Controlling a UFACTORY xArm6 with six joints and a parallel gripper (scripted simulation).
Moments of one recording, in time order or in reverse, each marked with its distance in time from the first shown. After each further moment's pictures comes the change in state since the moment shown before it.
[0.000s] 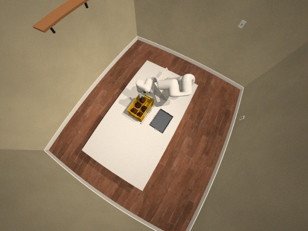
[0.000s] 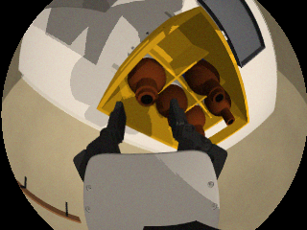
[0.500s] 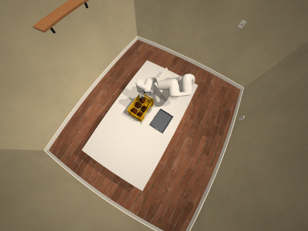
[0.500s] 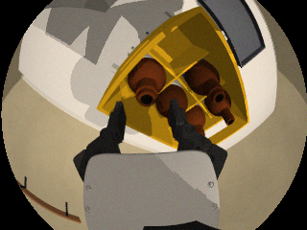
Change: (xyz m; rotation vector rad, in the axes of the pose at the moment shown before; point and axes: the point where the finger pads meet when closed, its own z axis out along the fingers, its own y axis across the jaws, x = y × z) arm 0.000 0.000 0.000 0.000 0.000 0.000
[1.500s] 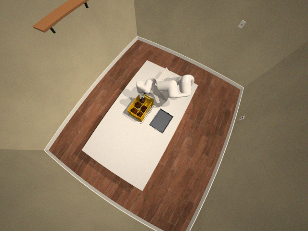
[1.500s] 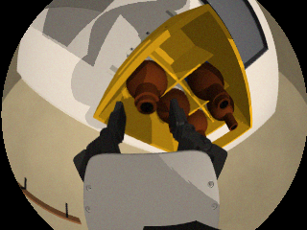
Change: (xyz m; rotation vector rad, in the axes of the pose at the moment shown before) arm 0.000 0.000 0.017 0.000 0.000 0.000
